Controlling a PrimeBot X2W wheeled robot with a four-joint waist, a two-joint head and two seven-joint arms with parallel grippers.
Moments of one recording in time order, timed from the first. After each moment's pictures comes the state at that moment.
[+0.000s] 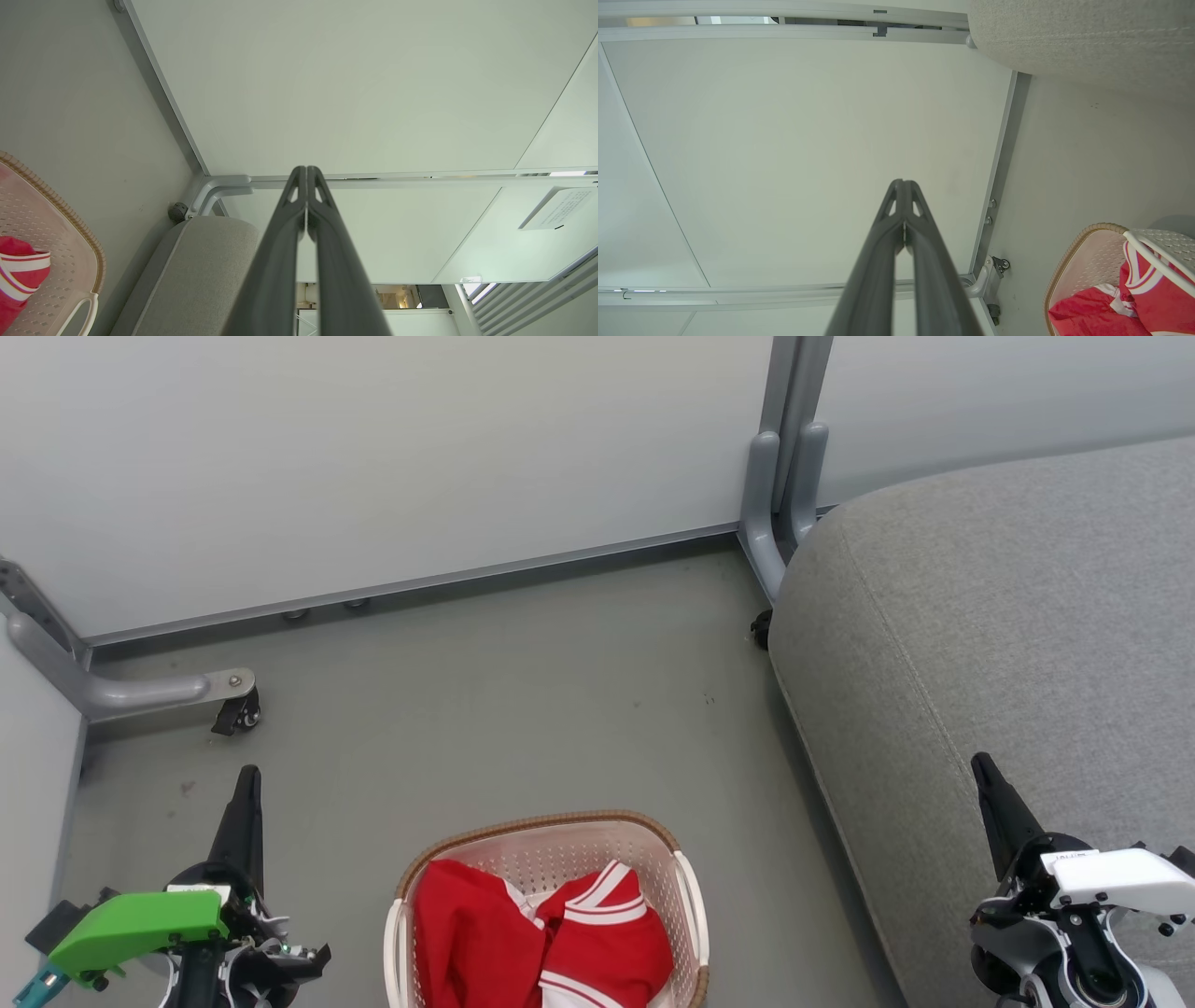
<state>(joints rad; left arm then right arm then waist) -0.10 0.05 0.11 0.25 -1.61 -0.13 0.11 -0.10 -0.05 -0.11 0.24 1.61 0.13 0.12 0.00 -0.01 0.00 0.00</state>
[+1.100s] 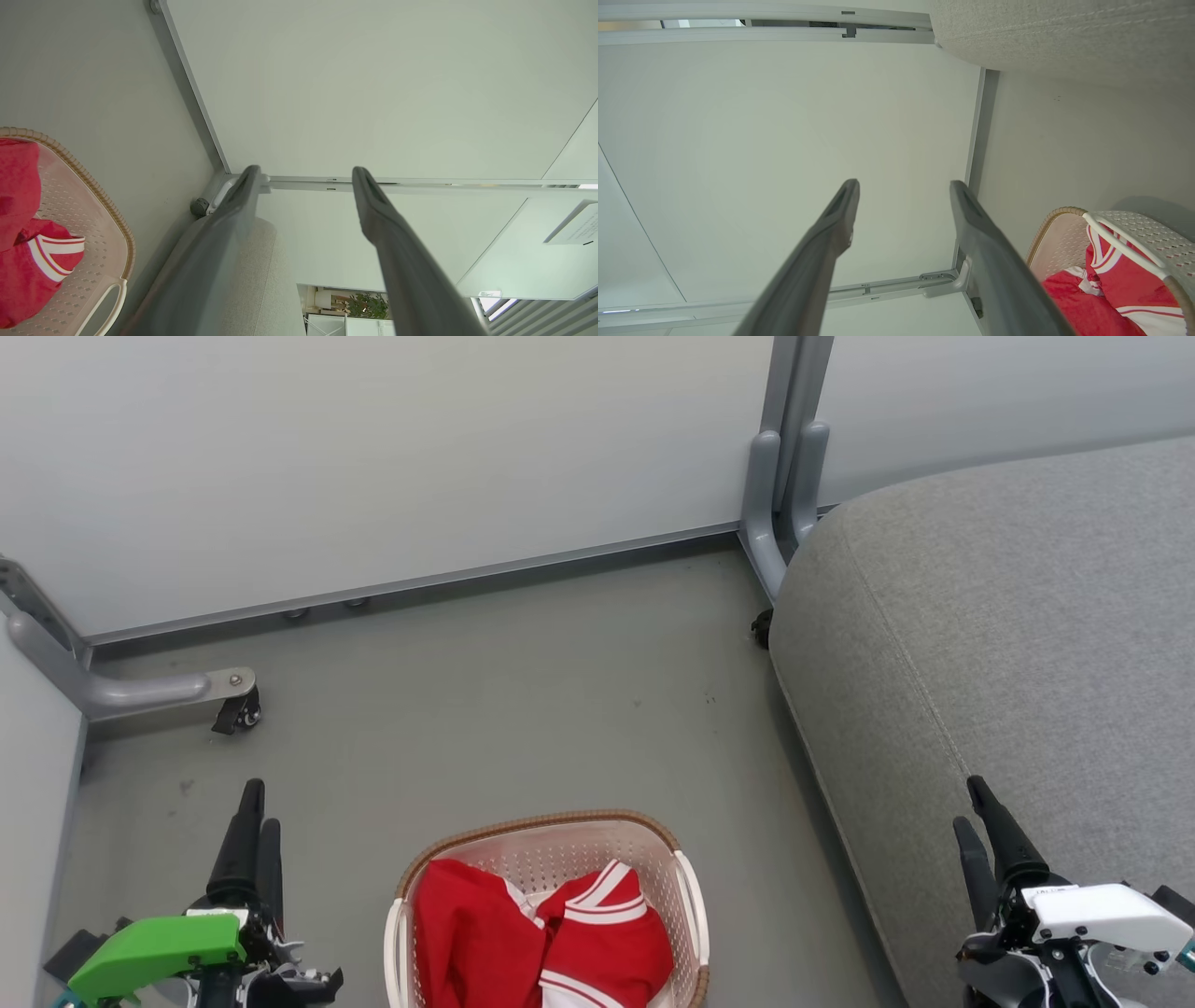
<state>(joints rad) -0.07 0.04 0.10 0.29 -1.60 -0.13 0.09 -0.06 -0.03 -0.10 0.28 1.60 0.13 0.09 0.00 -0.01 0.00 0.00</state>
